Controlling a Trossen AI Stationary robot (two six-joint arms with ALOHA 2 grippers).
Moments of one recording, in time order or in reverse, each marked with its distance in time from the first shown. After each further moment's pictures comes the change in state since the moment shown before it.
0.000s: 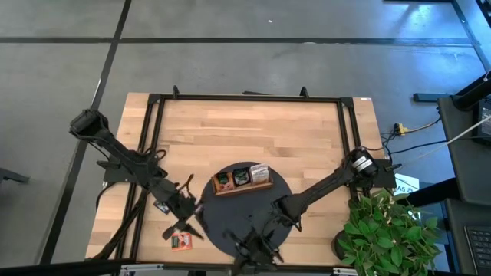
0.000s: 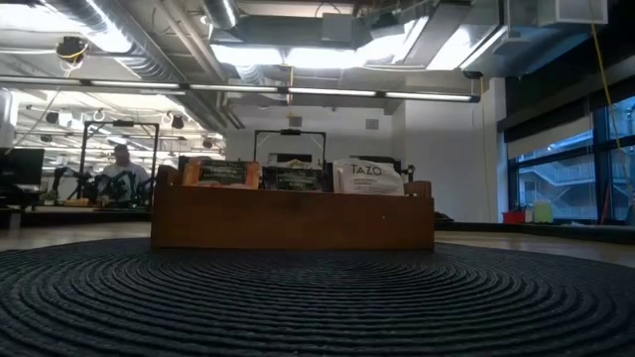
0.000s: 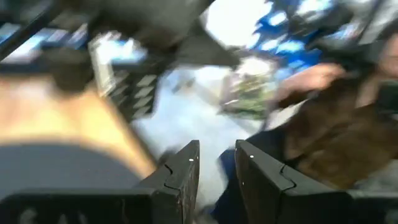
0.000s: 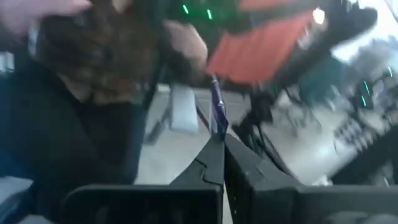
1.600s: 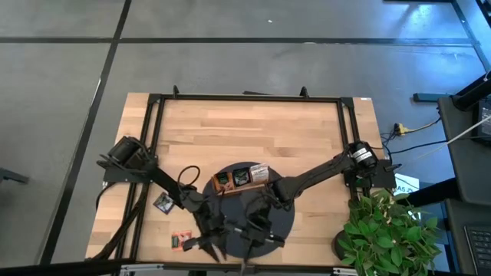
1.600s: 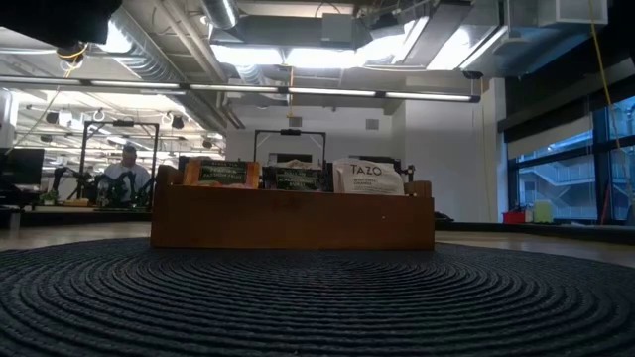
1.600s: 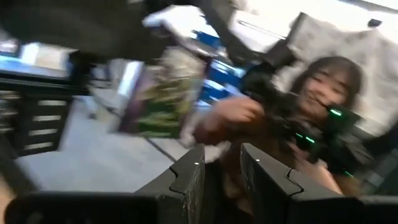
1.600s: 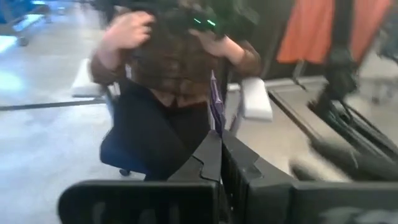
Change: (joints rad) left arm 0.082 0.606 0.206 0.682 0.391 -0.242; right arm -0.127 -0.041 0.001 -0.209 -0.440 0.162
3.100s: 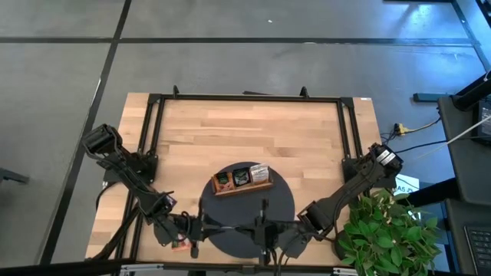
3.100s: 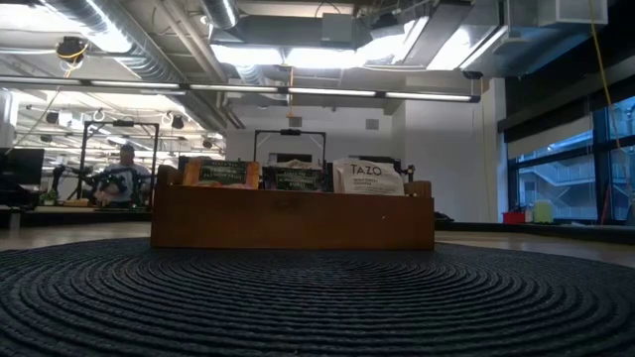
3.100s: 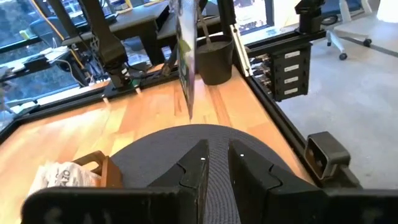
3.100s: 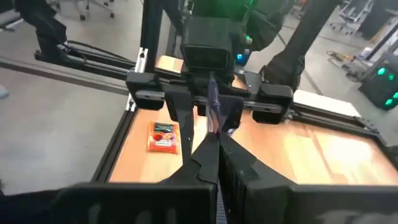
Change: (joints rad) left arm -0.307 -0.293 0.000 -0.761 -1.281 0.492; right arm 0.289 -0.159 0.000 -0.249 1.538 0.403
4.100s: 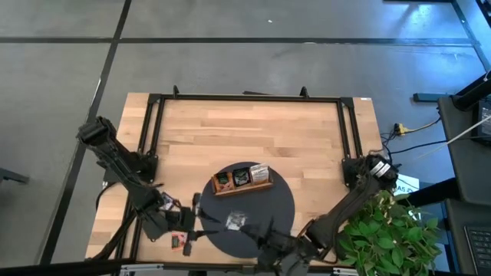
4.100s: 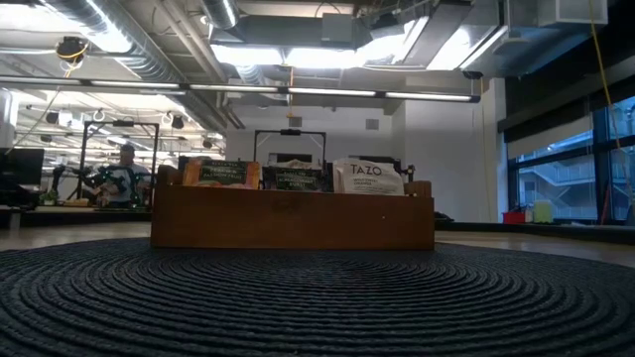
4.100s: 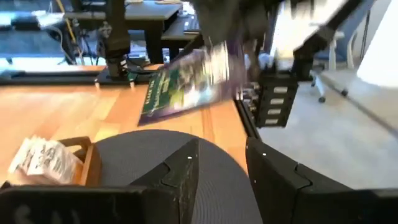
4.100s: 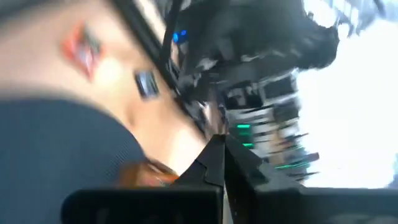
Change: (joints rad) left arm -0.025 -0.113 0.000 -0.062 0.000 -0.253; right arm 0.094 0.105 -0.001 0.066 0.367 -0.736
